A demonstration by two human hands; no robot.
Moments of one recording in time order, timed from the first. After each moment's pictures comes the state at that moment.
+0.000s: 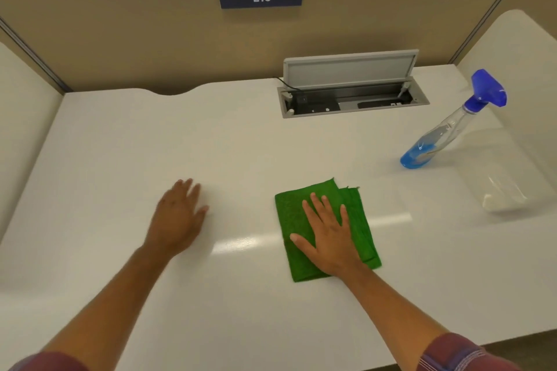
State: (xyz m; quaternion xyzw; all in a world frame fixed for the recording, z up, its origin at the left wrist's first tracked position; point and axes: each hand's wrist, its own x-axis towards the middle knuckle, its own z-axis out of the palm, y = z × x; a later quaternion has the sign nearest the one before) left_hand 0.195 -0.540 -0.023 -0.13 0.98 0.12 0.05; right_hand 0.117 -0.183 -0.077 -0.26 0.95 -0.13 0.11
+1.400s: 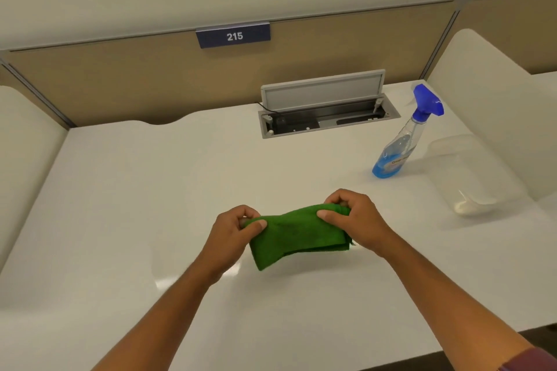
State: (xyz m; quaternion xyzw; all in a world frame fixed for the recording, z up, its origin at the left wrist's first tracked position) left_hand 0.175 -0.363 0.043 -0.16 0.77 0.62 0.05; right_hand 0.061 -0.083 0.042 -0.13 0.81 -0.53 0.19
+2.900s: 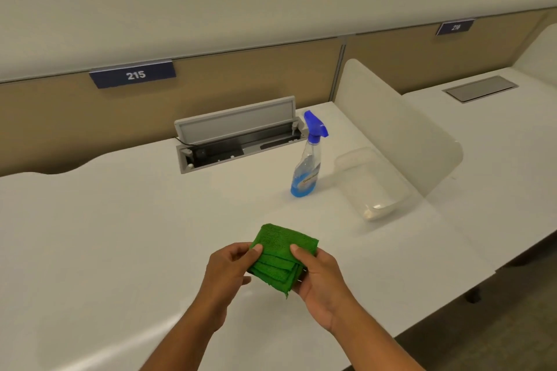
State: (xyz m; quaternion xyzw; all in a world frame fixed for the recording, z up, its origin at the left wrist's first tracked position) left_hand 0.142 -0.216 0.055 -0.20 0.70 0.67 0.13; right_hand 0.131 -0.024 0.054 0.21 0.47 -0.83 0.21
